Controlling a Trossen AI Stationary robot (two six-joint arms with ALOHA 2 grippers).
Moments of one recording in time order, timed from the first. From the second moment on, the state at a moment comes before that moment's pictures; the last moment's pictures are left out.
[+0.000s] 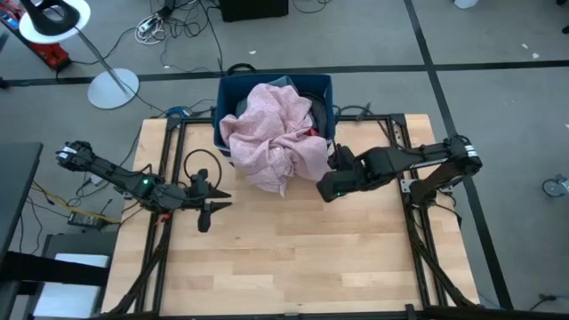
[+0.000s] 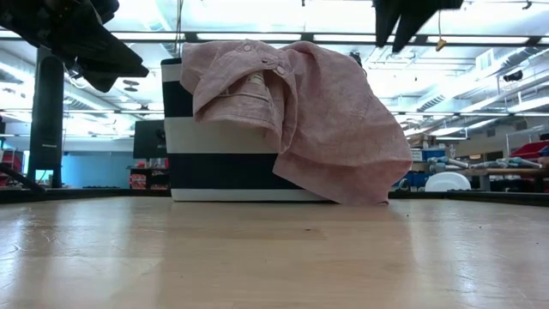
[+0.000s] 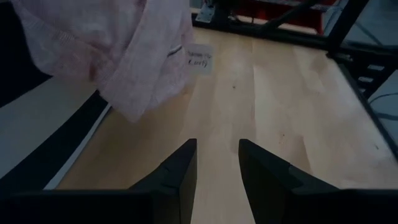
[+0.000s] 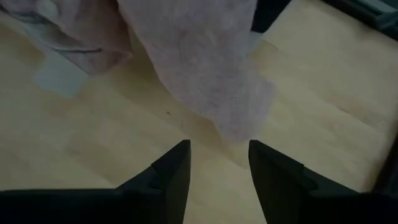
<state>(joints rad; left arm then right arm) -0.41 0.63 0.41 -0.20 -0.48 -0.37 0.21 1.57 1.64 -1.45 0.47 1.19</state>
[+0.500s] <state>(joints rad) -0.41 0.63 0.41 -0.21 -0.40 -0.37 0.01 1.51 1.21 -0.80 0.42 0.78</state>
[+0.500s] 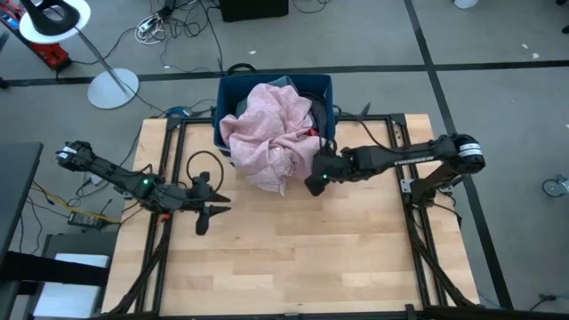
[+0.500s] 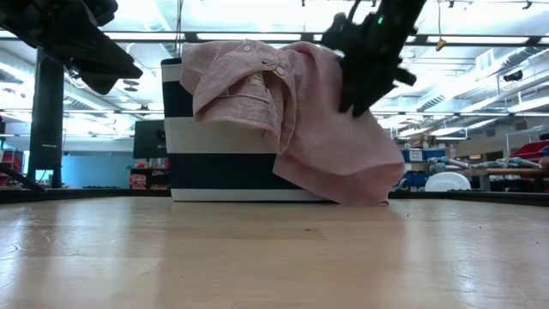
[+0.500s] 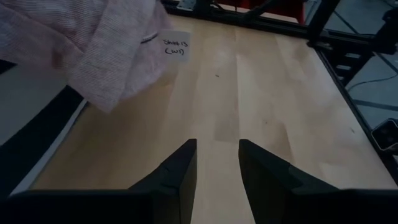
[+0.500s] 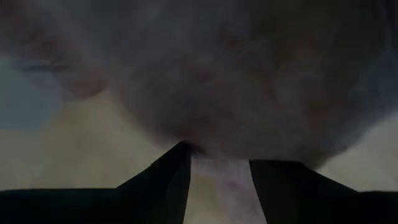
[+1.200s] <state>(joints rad) -0.41 0.63 0.41 -0.22 -0.40 -0.40 0.01 1.54 1.33 -0.24 0.34 0.58</state>
